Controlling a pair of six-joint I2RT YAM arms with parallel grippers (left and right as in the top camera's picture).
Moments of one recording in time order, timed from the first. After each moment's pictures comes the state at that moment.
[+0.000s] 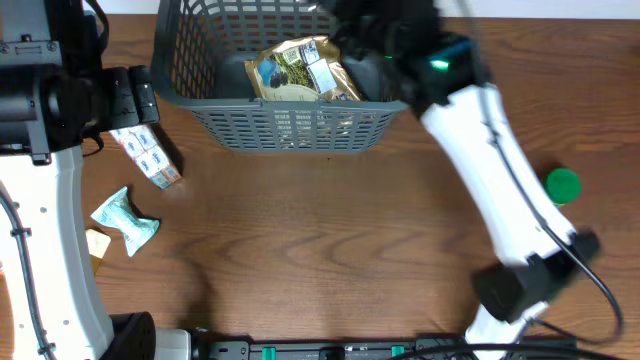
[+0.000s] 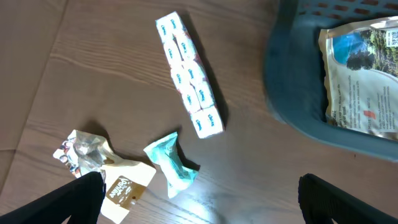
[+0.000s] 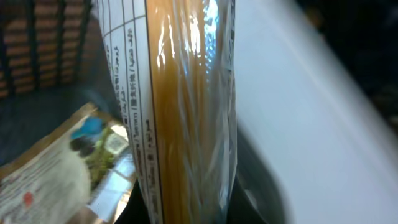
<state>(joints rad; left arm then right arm) 0.05 1.60 2.17 -1.59 -0.19 -0.12 0.49 1.90 2.05 -0.61 0.00 -0.65</state>
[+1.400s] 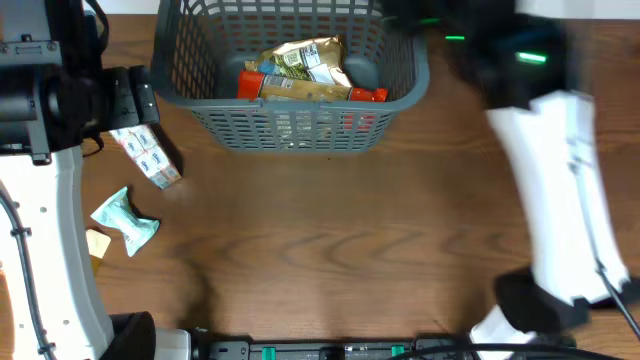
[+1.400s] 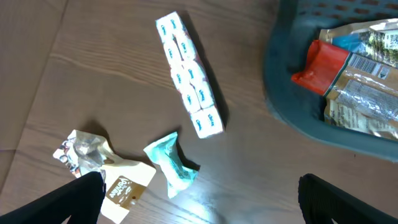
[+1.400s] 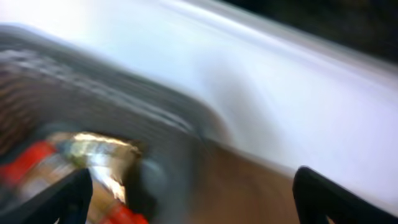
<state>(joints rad) 0.05 1.60 2.17 -1.59 -0.19 -0.12 0.29 1.79 2.34 -1.03 0.14 -0.13</state>
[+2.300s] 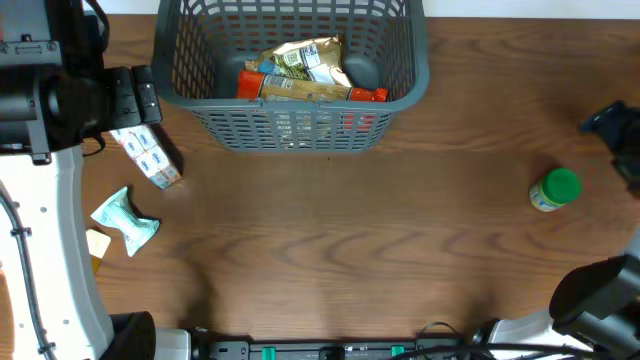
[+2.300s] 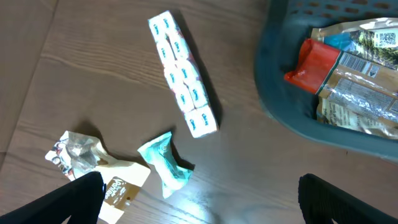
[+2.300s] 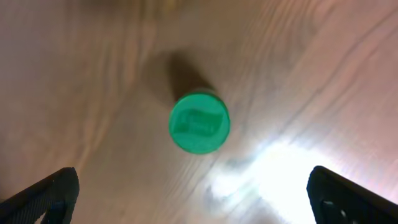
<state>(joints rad) 0.05 1.60 2.17 -1.59 -0.17 -0.12 -0.53 1.72 1.67 -1.25 0.07 0.50</state>
